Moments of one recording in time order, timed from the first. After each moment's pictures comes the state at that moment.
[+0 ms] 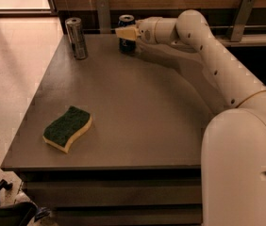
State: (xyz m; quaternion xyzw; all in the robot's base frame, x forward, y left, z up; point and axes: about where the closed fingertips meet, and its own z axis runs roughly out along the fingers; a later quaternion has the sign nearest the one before) arm 0.864 0.008 0.883 -0.34 0.69 0.29 0.56
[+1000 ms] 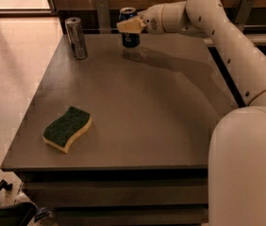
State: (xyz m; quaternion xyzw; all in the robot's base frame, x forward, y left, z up) arm 0.824 -0.001 0.925 -0.39 0.70 0.29 0.53
